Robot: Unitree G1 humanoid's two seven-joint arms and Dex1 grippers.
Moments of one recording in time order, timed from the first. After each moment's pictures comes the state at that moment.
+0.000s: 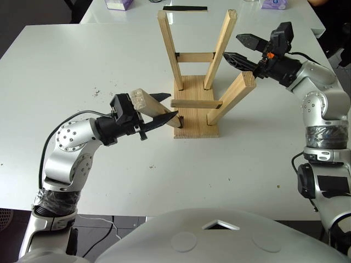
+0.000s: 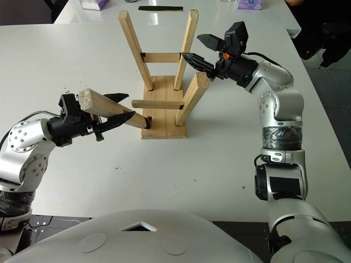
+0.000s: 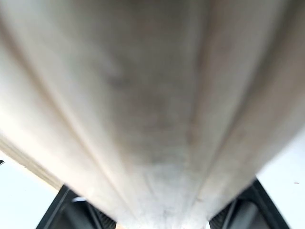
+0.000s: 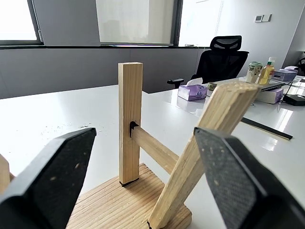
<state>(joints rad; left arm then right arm) 0.01 0.63 0.00 -0.40 -0.59 0.08 -0.92 -0.56 -0.48 -0.05 0.14 0.47 0.40 0.92</state>
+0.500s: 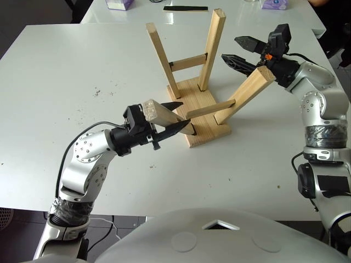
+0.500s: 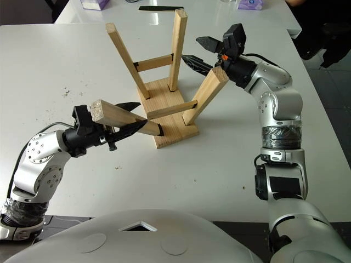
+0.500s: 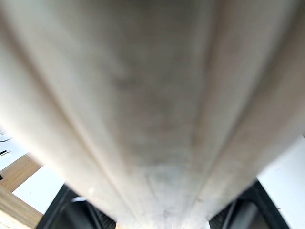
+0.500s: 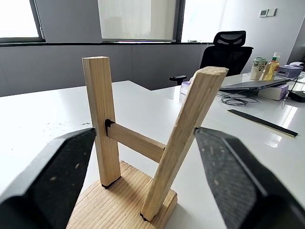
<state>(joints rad) 0.09 0.55 -0.07 -0.47 -0.57 0.07 -0.88 -0.57 -0.48 -0.04 0.15 0.46 0.40 0.93</state>
